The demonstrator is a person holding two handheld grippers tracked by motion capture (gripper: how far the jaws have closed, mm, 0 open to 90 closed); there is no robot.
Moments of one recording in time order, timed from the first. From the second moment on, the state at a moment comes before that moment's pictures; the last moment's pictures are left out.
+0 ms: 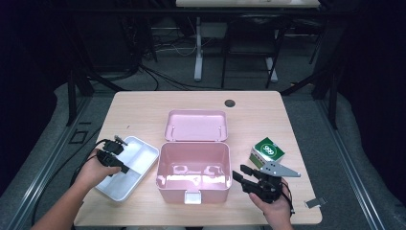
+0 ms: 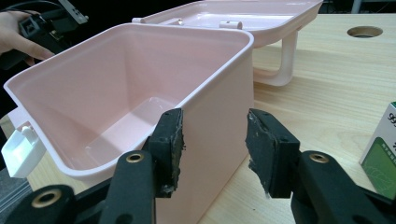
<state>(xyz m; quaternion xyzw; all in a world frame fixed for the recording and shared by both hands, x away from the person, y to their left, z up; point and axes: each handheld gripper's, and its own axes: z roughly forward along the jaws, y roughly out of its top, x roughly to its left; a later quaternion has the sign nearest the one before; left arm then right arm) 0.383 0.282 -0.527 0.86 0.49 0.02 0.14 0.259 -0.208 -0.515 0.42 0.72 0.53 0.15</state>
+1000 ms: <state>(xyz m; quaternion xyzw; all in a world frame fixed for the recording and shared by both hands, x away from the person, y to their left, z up) 0.344 0.291 -0.478 0.84 0.46 0.11 0.28 0.270 -0.221 -0.508 0.44 0.71 0.51 0.21</state>
